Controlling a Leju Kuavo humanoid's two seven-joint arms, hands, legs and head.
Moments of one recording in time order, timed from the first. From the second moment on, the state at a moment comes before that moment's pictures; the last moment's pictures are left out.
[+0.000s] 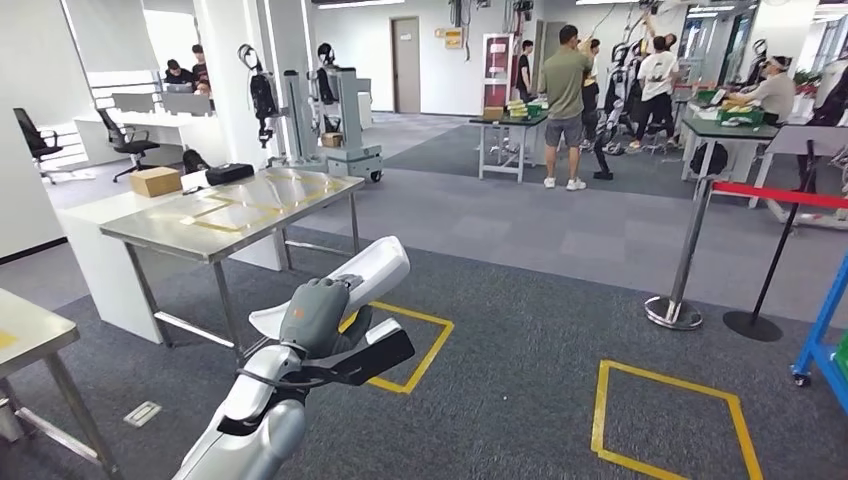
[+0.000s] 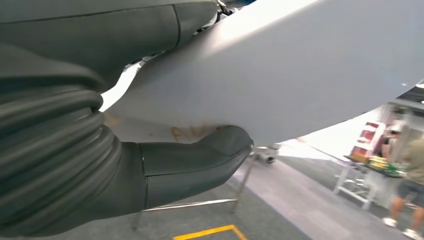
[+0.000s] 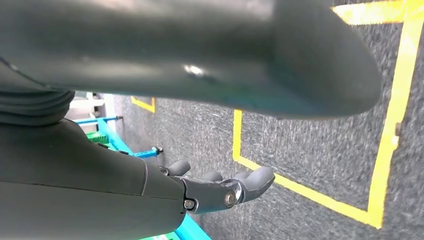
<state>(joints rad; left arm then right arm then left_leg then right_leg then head) -1.08 -0.23 -0.46 -0.47 -0.94 0.18 -0.40 -0.08 0.12 -1.16 -0.17 1.24 0.04 -0.19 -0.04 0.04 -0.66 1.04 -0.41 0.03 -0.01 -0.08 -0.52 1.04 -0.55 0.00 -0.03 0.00</state>
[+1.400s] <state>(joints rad) -1.08 -0.25 -0.45 -0.47 -0.97 0.17 -0.36 -0.07 0.12 -1.15 -0.17 1.25 0.04 -0.19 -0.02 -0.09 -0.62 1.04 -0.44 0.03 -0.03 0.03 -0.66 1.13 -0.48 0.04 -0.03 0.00</state>
